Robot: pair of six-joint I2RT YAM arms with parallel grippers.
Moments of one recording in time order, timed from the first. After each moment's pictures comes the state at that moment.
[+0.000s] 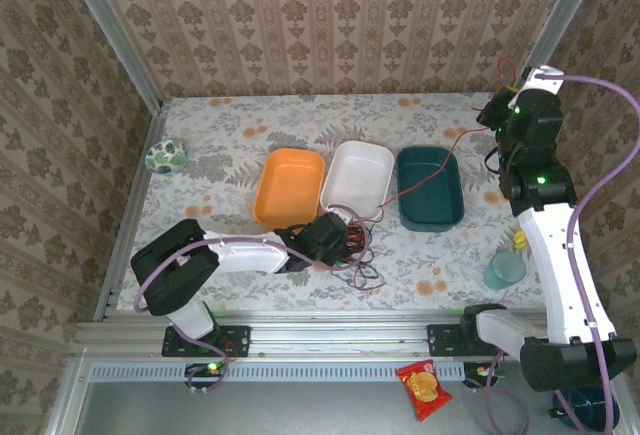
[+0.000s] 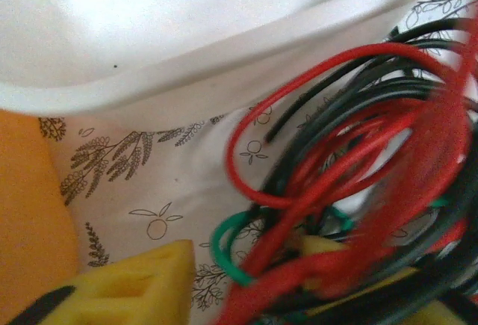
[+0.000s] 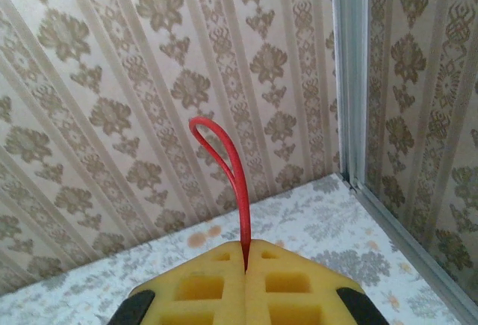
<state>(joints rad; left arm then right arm) -1.07 1.63 0.77 -0.07 -0.29 -0.28 0.02 1.11 1.32 -0.39 0.34 0.26</state>
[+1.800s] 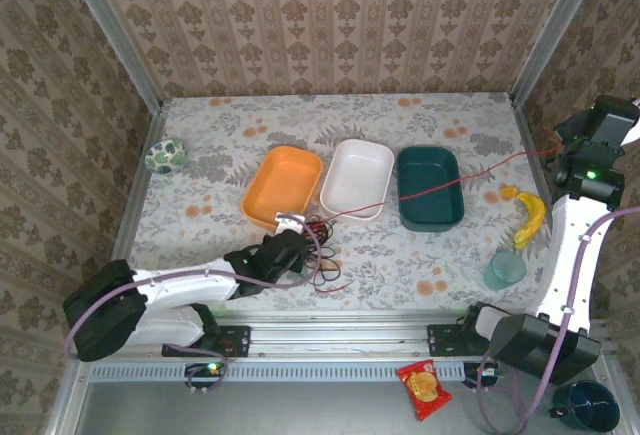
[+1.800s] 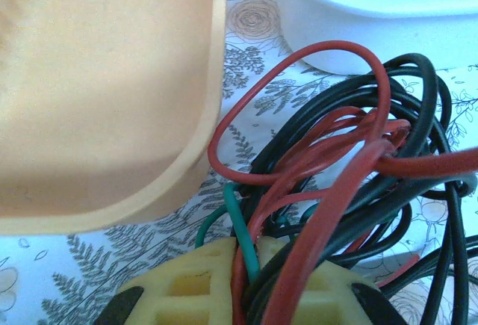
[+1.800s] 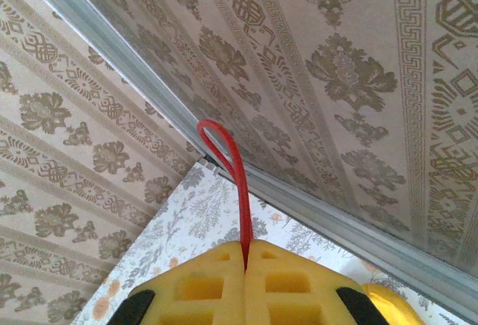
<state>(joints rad) -1.05 1.19 0.44 -0.03 -0.47 -0.45 -0.49 1.15 1.37 -0.61 0.23 0.58</state>
